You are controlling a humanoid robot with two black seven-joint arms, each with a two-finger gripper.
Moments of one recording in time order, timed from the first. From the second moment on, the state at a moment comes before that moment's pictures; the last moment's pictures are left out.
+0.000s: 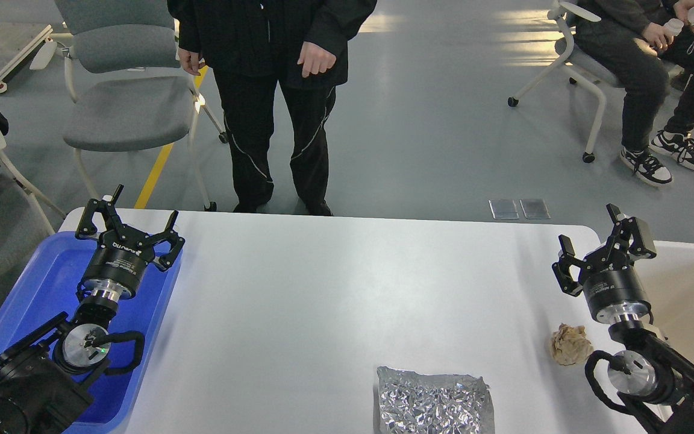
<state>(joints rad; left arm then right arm) -0.49 0.34 -0.88 -0.55 -0.08 -0.64 -0.50 0.33 -0.35 0.97 0.86 -0.28 0.07 0.60</state>
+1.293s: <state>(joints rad) -0.49 0.34 -0.88 -0.55 -0.08 -0.63 -0.50 0.29 -0.44 0.97 0.91 -0.27 0.16 0.61</state>
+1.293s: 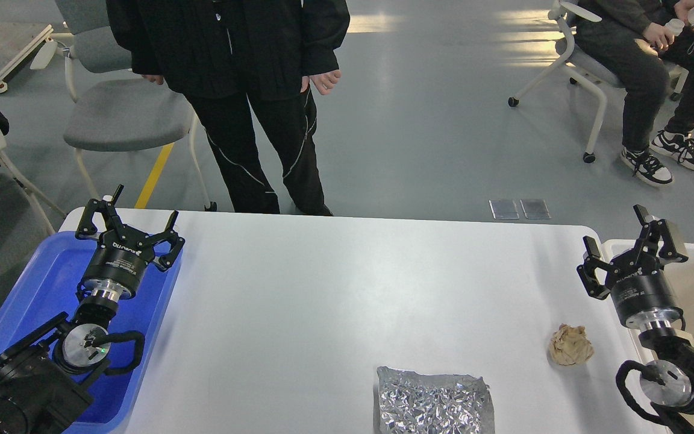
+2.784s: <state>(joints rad) -0.49 0.34 -0.88 -0.55 -0.07 -0.64 -0.50 0.67 -0.94 0.58 1.43 -0.93 0.55 0.13</state>
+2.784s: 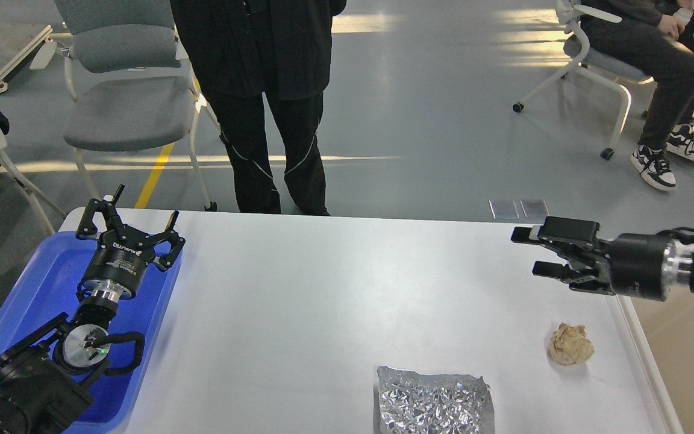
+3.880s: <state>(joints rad) -0.49 0.34 -0.88 -0.55 -0.07 -0.64 -0.50 0.65 -0.83 0.16 1.42 -1.29 0.37 0.13</state>
